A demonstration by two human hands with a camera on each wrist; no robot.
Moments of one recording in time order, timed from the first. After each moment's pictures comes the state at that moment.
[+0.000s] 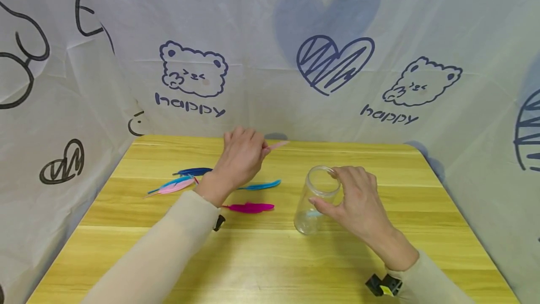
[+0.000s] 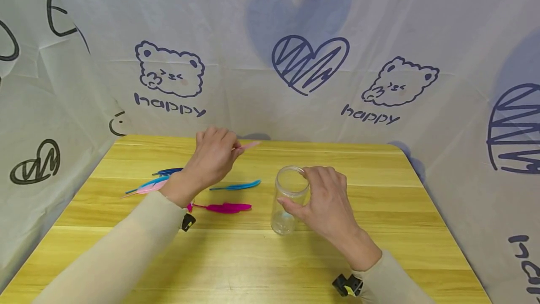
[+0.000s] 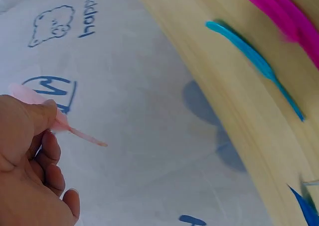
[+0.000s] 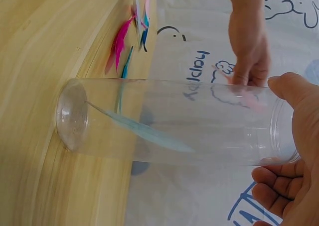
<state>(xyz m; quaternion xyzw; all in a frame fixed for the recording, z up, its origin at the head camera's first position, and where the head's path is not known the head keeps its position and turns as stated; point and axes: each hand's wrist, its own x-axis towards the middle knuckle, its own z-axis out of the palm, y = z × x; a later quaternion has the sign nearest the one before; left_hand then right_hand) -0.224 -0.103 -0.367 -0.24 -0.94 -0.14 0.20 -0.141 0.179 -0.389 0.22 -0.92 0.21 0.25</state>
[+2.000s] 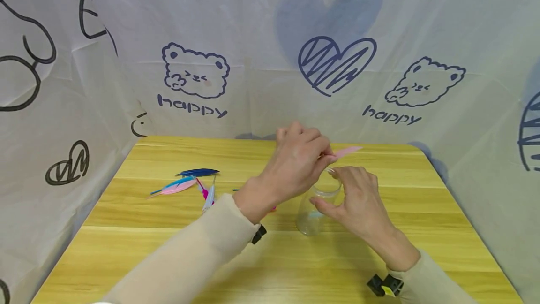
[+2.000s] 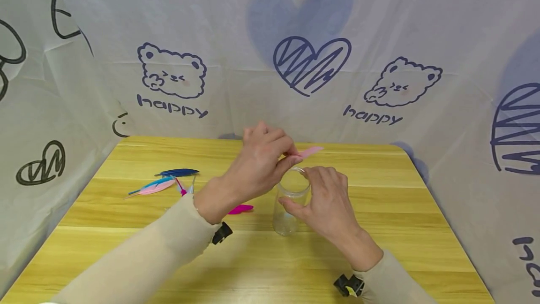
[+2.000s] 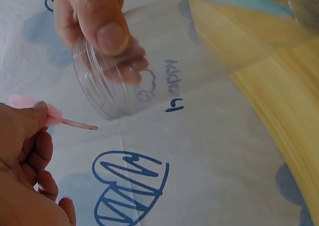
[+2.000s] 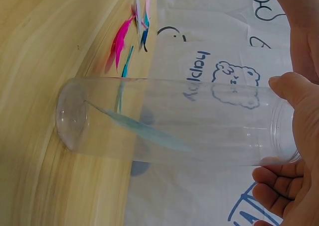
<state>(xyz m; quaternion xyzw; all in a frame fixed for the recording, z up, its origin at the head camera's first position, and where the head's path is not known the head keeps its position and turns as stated) -0.179 -0.016 -0.311 -0.37 -0.86 -0.20 0.29 -0.145 0.180 -0.388 0.23 -0.91 0.21 0.26</state>
